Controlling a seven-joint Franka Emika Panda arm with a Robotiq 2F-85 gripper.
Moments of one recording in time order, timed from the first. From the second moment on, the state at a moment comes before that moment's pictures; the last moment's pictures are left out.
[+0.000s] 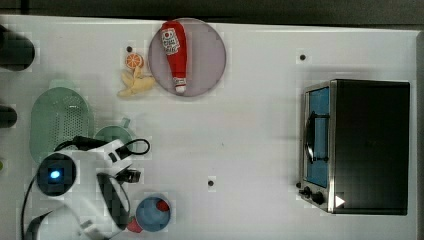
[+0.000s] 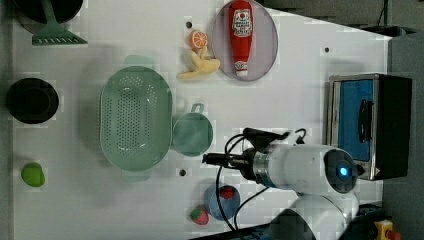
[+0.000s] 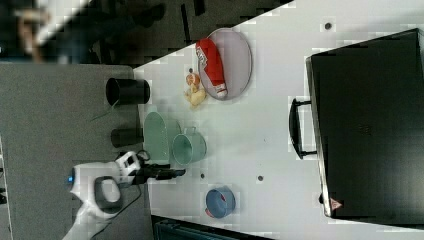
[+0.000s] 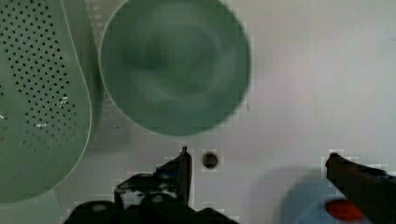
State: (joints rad) arm 0.00 0.11 0.58 -2.41 0.03 0.86 -0.04
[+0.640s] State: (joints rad) arm -0.03 0.35 0.48 -2.41 -0.18 1.09 -0.15
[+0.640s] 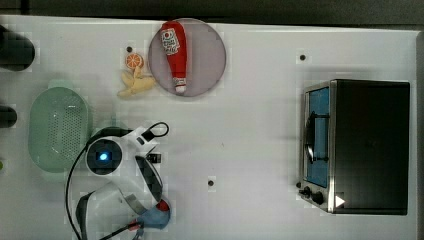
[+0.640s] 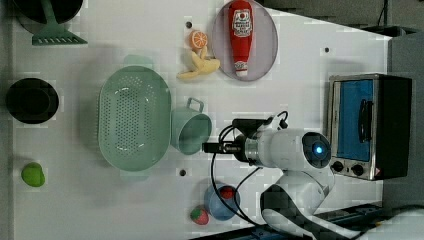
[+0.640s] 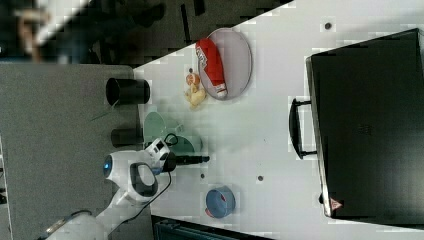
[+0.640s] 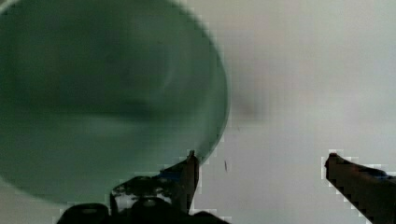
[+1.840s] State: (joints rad) arm -0.05 0.41 0.44 -2.39 -0.20 1.15 -0.19
